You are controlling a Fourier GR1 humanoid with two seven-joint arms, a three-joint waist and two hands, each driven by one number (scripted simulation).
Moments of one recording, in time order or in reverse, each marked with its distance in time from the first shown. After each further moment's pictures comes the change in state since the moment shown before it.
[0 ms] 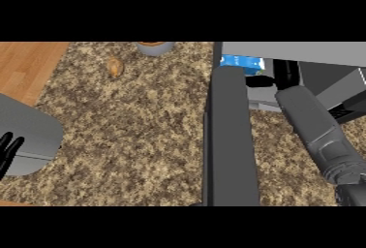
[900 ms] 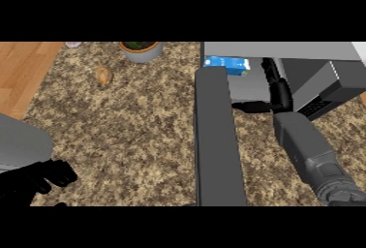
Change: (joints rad) left arm -0.016 -0.070 -0.188 -0.027 -0.051 -0.021 0.038; right arm 0.151 0.055 -0.167 -0.002 -0.202 0.454 -0.190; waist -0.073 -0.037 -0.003
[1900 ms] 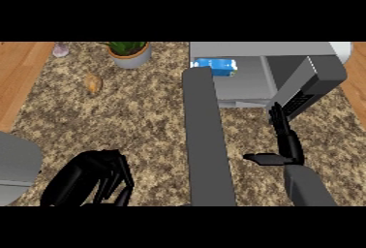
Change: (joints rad) left arm -0.096 -0.014 -0.354 0.101 -0.217 0.173 0.002; right arm 0.454 0.066 0.084 -0.293 -0.069 0.225 -0.081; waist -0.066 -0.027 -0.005
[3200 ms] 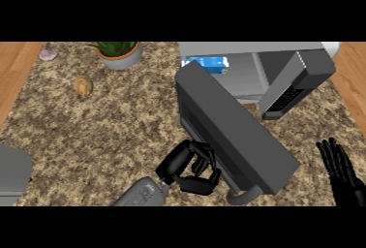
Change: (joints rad) left arm -0.481 0.003 -0.561 0.893 -0.110 0.625 -0.443; right arm 0.618 -0.099 0.155 -0.893 -0.188 0.240 0.157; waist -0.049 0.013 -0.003
